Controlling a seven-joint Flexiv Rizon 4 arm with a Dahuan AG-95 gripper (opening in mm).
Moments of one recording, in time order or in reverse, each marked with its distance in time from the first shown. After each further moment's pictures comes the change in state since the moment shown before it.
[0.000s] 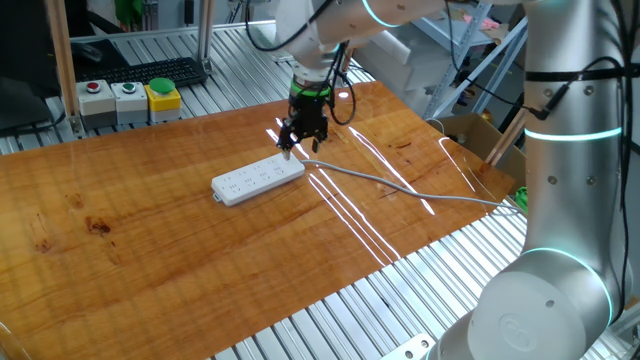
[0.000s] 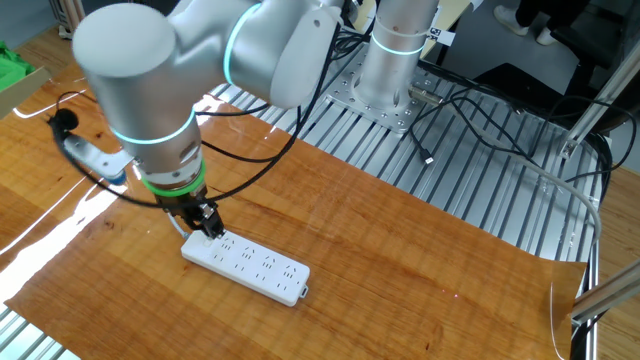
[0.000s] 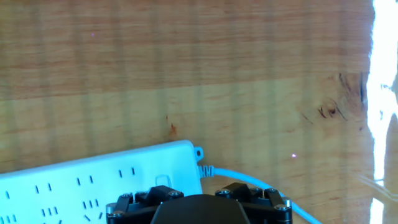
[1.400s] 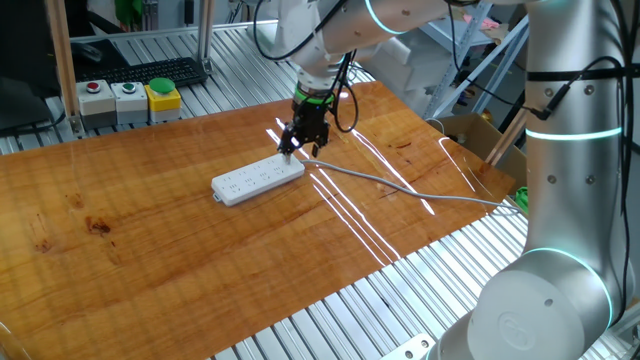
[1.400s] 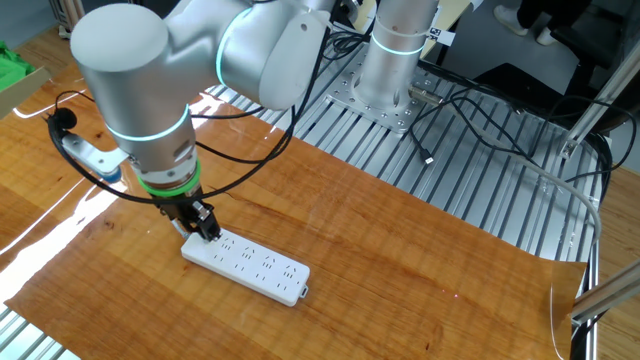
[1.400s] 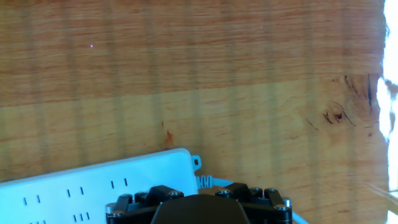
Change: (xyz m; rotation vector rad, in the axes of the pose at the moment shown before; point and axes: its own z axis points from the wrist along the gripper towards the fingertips) arm -0.008 0.001 0.018 -0.032 -0.012 0.012
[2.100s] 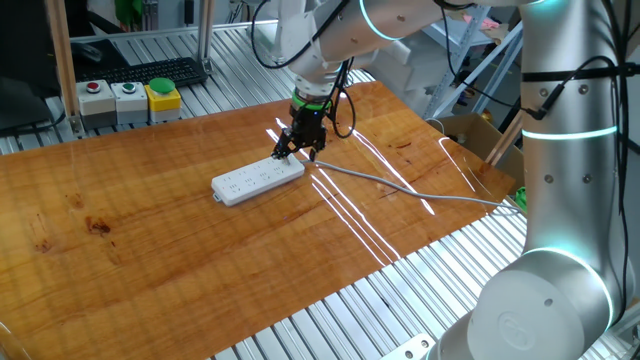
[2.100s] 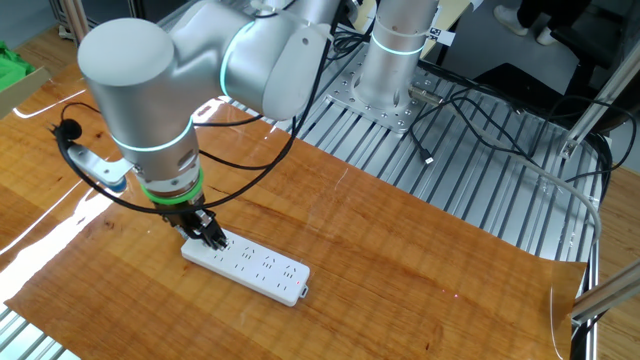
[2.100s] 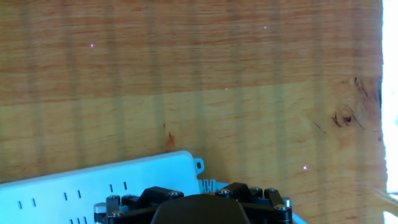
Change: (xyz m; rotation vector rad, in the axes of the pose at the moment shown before) arm 0.001 -0.001 0.008 -0.003 -0.007 -0.002
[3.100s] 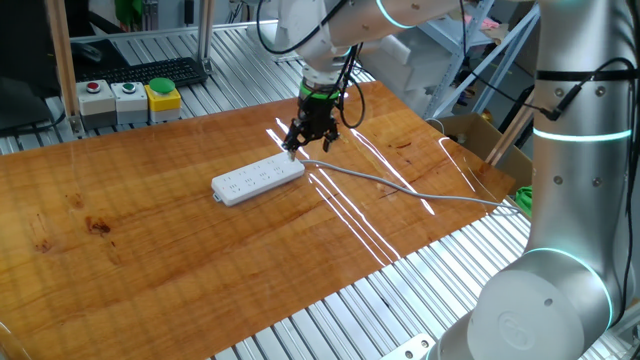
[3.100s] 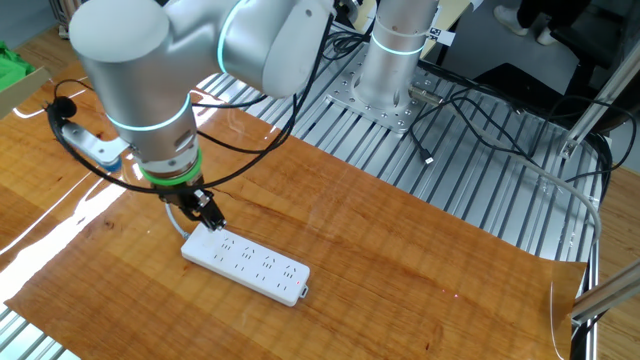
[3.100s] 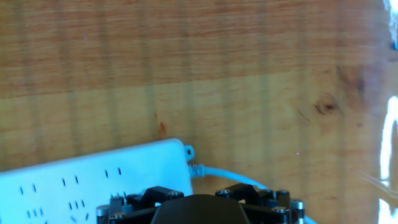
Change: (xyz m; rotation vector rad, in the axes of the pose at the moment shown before) arm 0.019 -0.009 -0.033 0.024 0.045 0.020
